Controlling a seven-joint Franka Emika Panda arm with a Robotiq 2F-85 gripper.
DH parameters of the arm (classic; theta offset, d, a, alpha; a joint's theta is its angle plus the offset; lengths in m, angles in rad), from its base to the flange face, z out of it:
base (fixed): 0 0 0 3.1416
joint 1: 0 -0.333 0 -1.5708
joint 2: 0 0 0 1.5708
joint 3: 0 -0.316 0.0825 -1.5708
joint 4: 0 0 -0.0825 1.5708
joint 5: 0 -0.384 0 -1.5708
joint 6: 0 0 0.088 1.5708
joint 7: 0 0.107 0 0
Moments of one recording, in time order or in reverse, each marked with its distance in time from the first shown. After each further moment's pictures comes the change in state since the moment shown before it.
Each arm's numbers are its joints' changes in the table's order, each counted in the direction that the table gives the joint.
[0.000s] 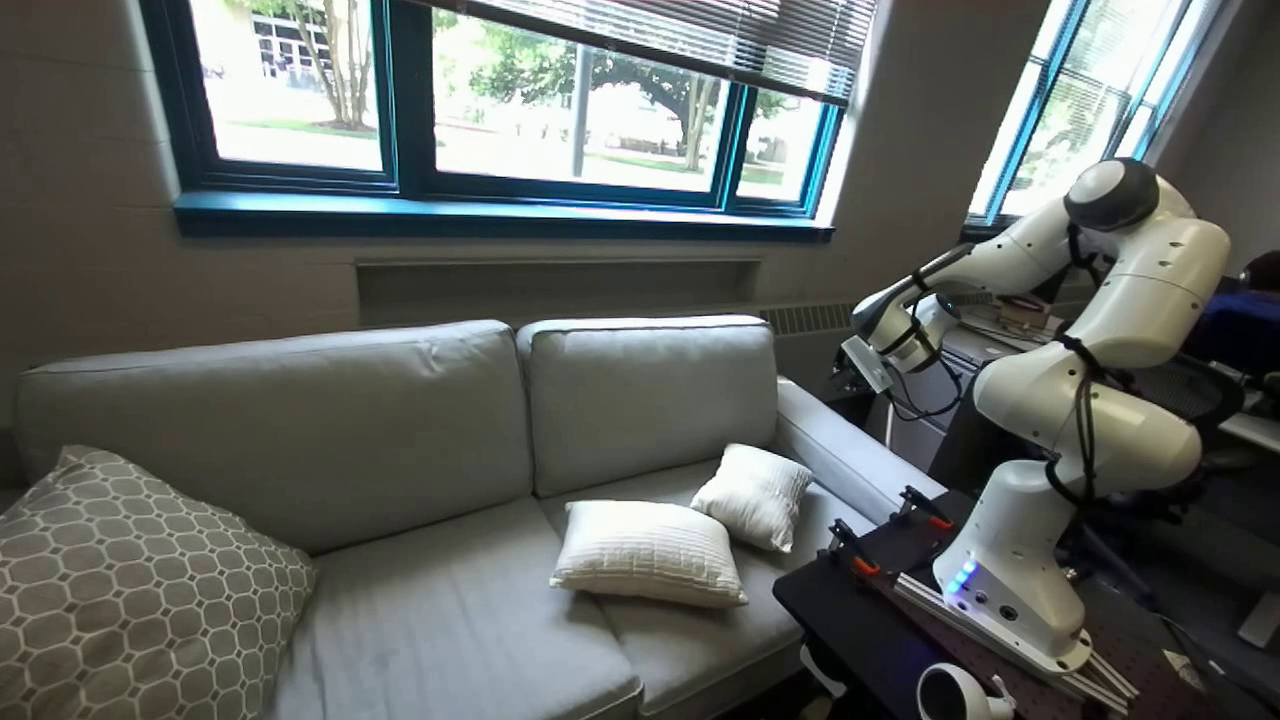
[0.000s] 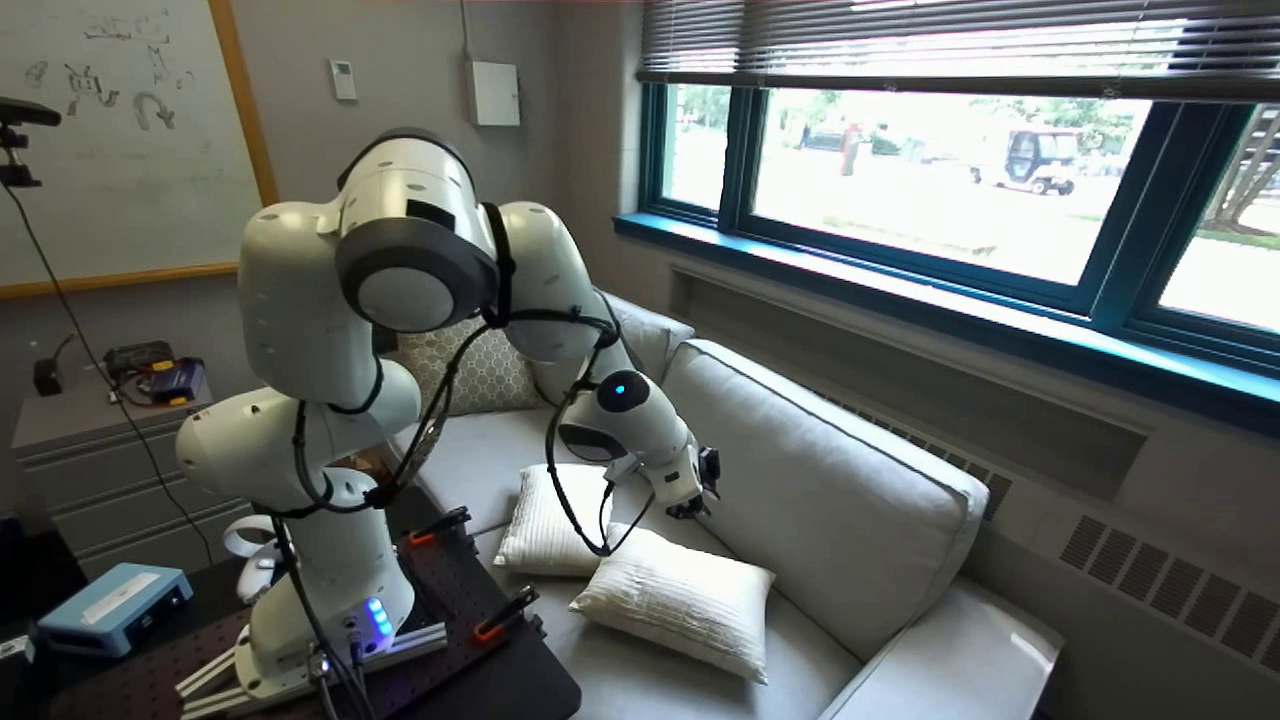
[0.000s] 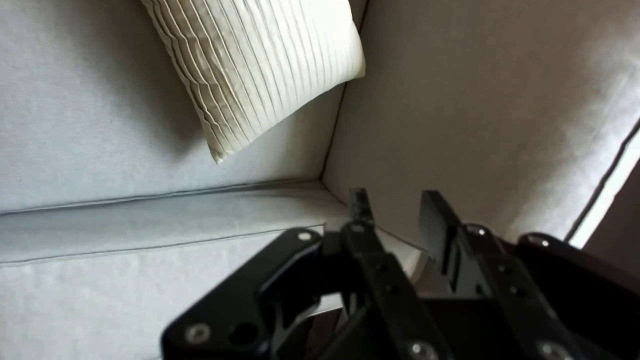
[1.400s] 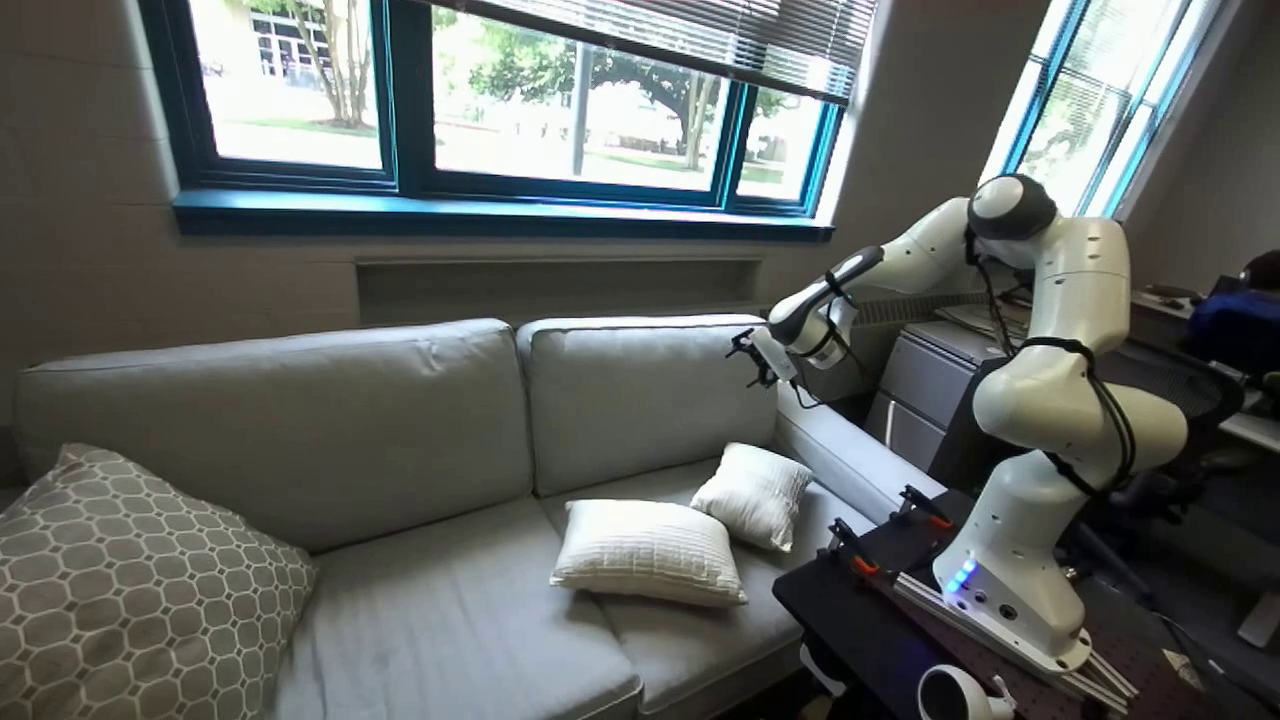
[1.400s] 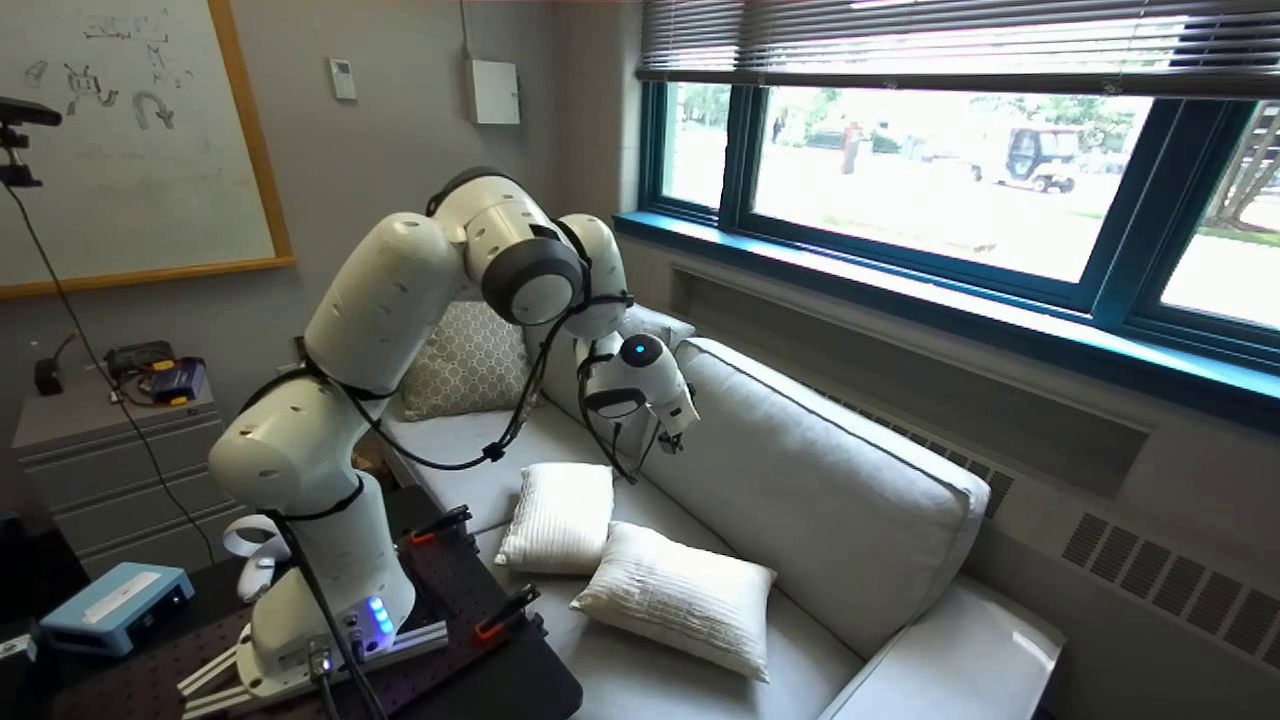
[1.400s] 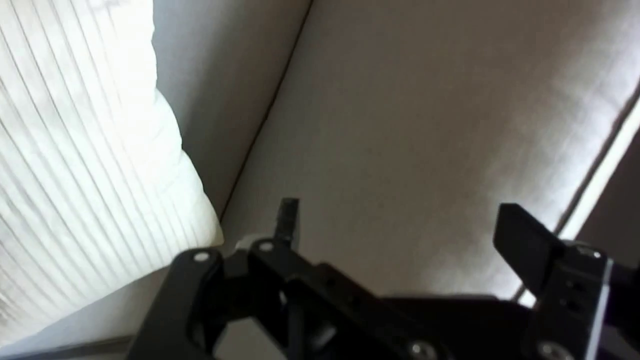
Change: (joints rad) arm -0.736 -0.154 0.342 0.326 0.153 -0.063 0.245
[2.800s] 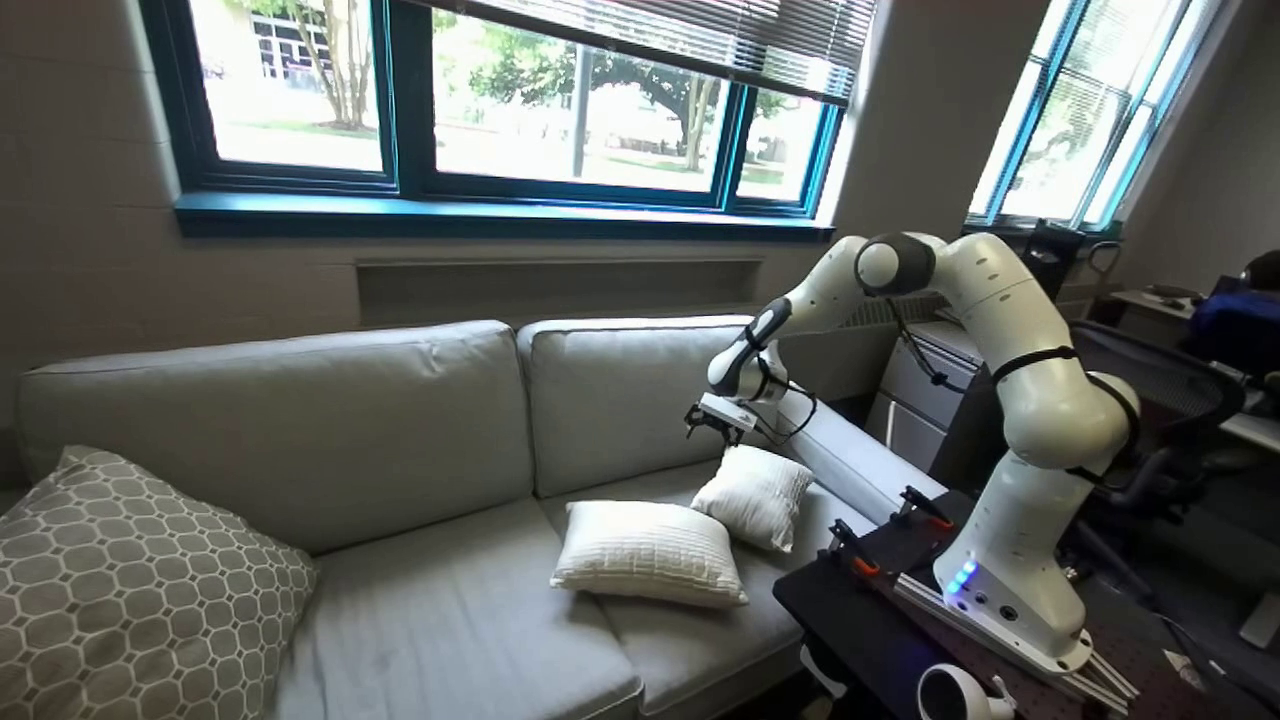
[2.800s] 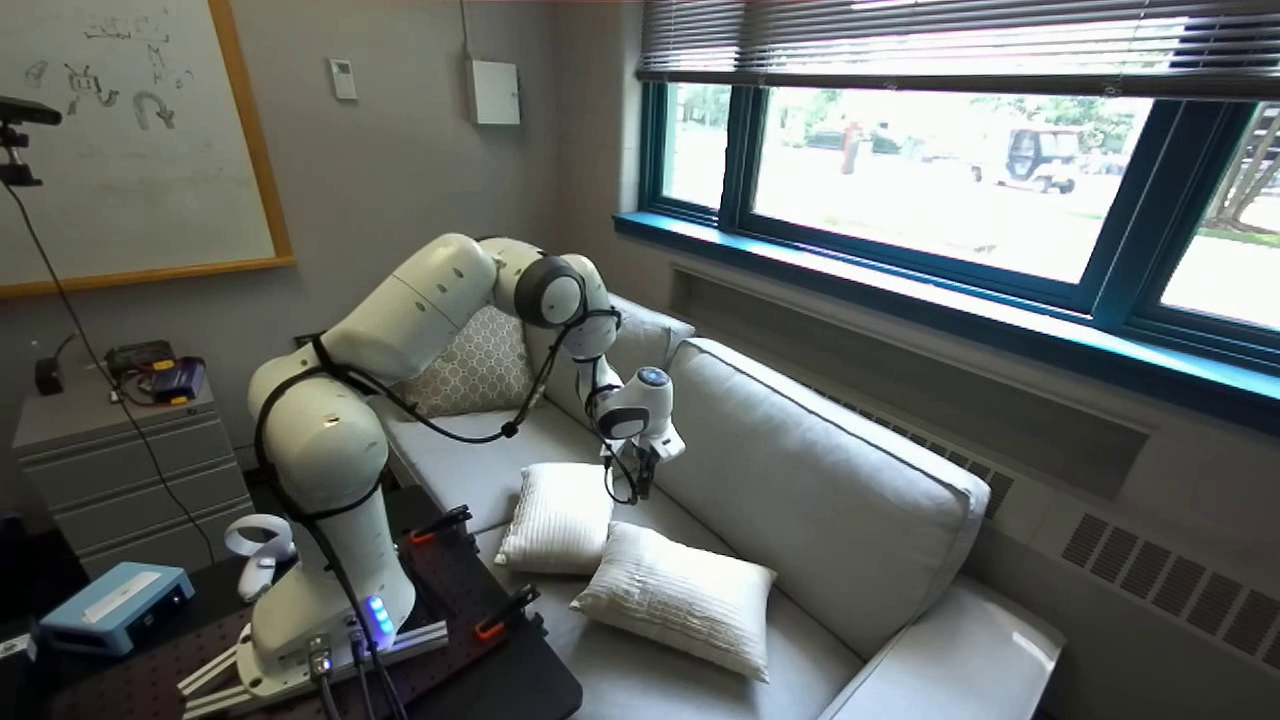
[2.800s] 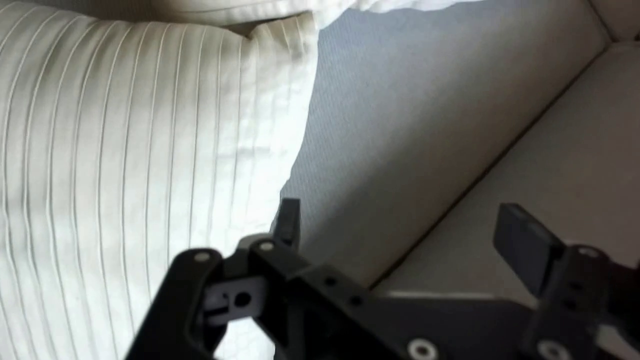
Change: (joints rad) arm -0.767 -0.280 0.652 0.409 -0.075 -0.466 0.003
